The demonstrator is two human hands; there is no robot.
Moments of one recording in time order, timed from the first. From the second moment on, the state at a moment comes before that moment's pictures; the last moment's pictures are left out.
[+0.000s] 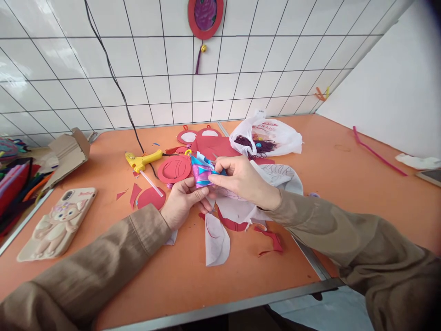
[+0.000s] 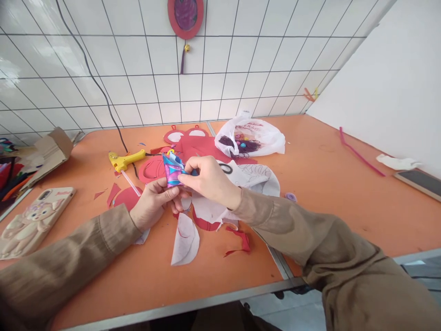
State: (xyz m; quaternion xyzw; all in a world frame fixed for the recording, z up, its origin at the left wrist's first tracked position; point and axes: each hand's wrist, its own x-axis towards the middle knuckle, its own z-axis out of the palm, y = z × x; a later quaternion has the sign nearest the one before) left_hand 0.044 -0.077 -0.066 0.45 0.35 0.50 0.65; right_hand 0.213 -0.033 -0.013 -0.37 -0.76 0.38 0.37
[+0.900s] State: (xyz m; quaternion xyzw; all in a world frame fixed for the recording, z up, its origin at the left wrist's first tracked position) left_hand 0.042 -0.072 -0.067 0.40 0.27 0.51 0.71; right_hand 0.212 -0.034 -0.022 -0.27 -0.84 0.23 0.42
